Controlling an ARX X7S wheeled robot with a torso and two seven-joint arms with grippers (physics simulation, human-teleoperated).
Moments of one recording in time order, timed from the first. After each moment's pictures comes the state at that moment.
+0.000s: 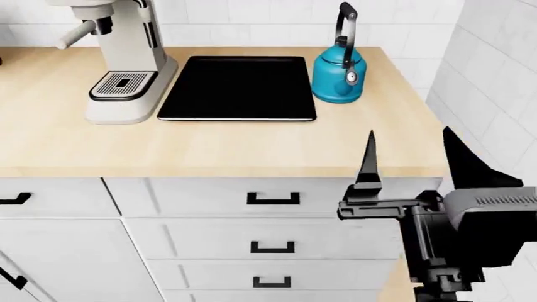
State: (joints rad) left arm -2.30 -0.03 0.21 -0.86 -0.09 -0.93 -0.11; right arm 0.20 0.39 -0.17 -0.89 0.29 0.60 0.42
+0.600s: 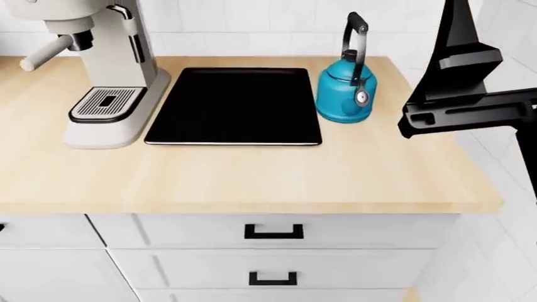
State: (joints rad) left arm -2.27 -0.08 0.23 -0.87 -0.12 -0.96 -0.12; right arm 1.24 0.94 -0.32 -0.98 1.59 0.80 1.22
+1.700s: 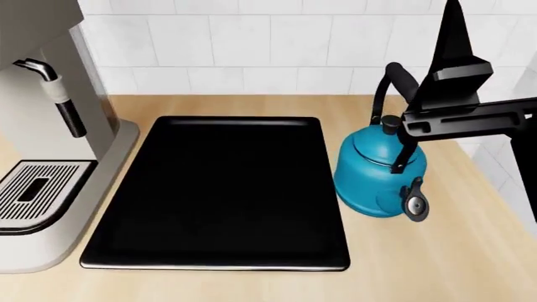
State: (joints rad) left arm -2.24 -0.15 0.25 -0.93 -0.11 -0.96 -0.16; right arm 1.21 0.95 -0.33 -0.99 1.58 0.81 1.24
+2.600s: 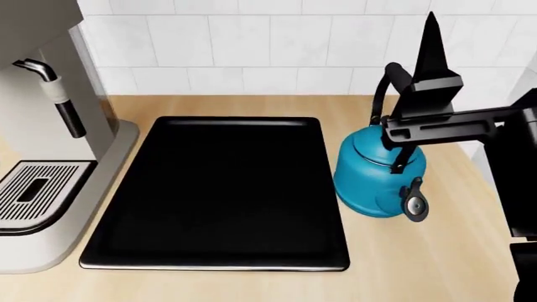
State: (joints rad) left arm -2.04 -0.20 0.19 -0.60 -0.14 -1.01 -0.16; right arm 1.13 0.92 -0.35 -0.98 1.47 0.80 1.20
